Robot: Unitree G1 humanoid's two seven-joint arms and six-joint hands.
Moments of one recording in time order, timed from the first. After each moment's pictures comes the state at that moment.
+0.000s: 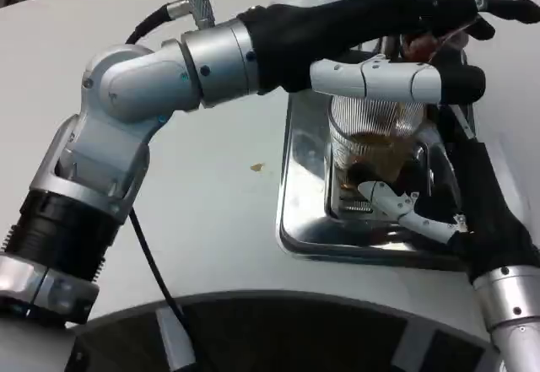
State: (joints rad) left arm -1.14 0.41 -0.22 0.42 0.01 -0.43 -0.81; right arm -0.23 -0.13 0.02 -0.10 -0.35 -0.12 -0.10
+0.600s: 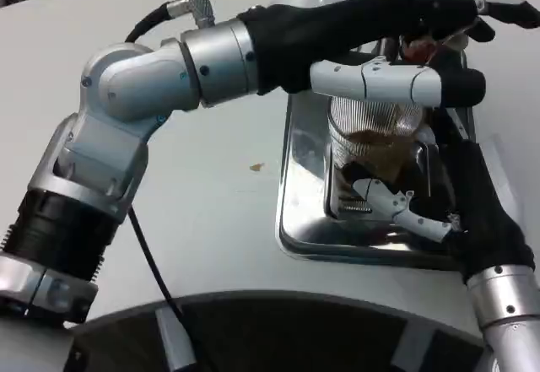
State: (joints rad) left arm -1.14 0.41 -0.22 0.42 0.01 -0.43 -0.82; right arm -0.24 -0.11 0.03 -0.10 -0.34 -0.09 -0.10
